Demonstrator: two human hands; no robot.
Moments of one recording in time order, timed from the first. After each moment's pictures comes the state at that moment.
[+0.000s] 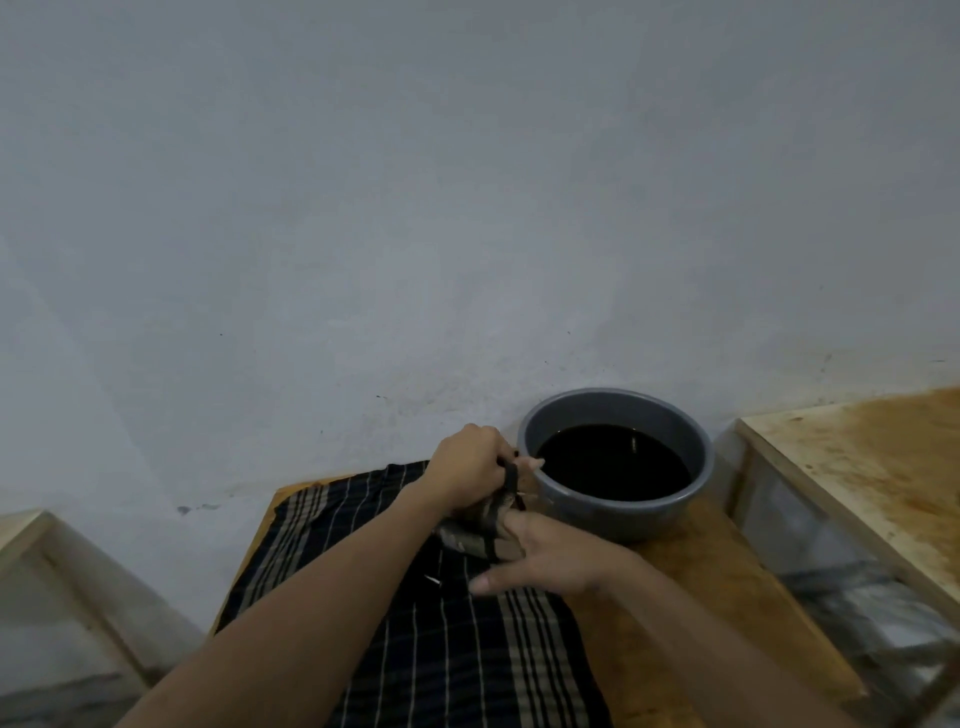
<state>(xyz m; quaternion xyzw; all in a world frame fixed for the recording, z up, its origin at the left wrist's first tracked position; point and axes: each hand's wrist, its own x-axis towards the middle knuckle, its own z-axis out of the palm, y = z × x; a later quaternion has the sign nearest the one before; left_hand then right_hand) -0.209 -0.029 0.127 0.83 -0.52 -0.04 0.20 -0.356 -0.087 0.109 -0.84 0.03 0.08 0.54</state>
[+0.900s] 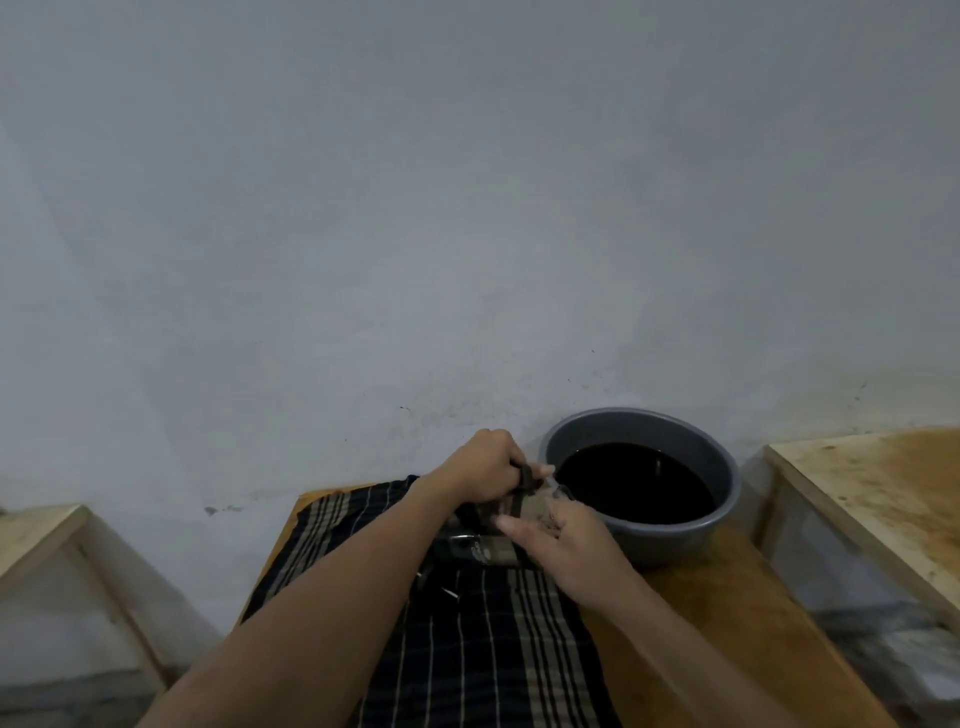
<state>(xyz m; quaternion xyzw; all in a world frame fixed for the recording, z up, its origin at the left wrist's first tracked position) -0.198 -0.024 0.145 0.83 -0.51 -0.10 0.20 -0.356 -0.073 0.112 -0.82 0.07 -0.19 0.54</state>
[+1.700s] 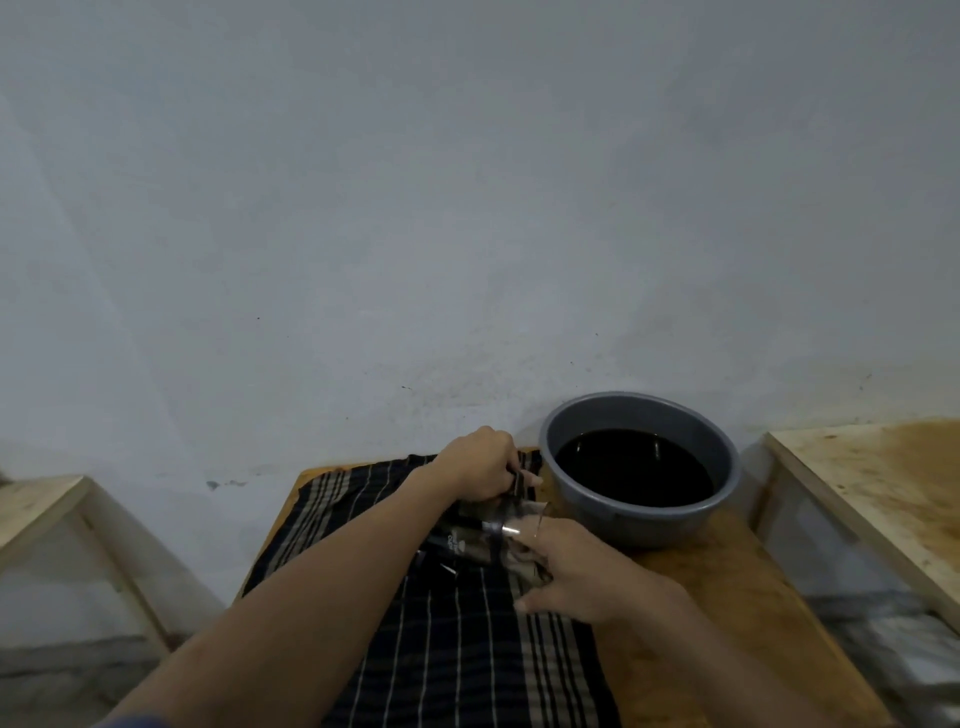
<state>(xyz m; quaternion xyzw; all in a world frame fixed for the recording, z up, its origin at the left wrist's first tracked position) -0.201 -0.016 0.131 0.85 -0.51 -0.08 0.08 -0.360 -0.086 0.087 -0.95 -0.02 -0.01 0.30</state>
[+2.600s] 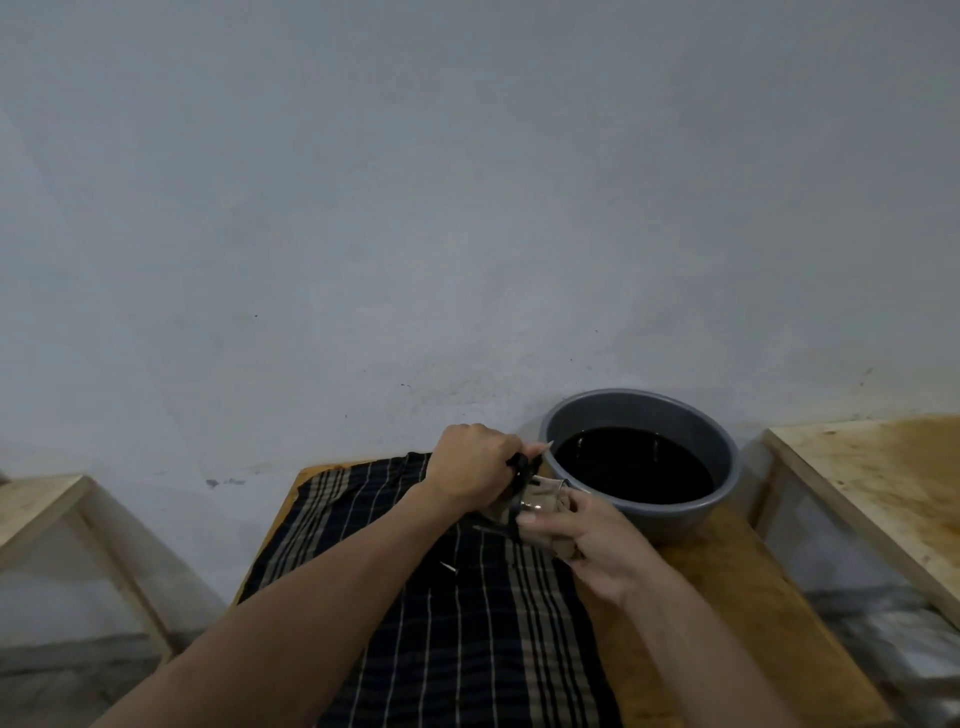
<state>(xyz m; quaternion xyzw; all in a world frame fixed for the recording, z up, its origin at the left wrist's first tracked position) -0.213 -0.003 0.128 0.77 -0.56 0.29 0.10 -0.360 -0.089 0.094 -0.54 0.18 -0.07 0.82</state>
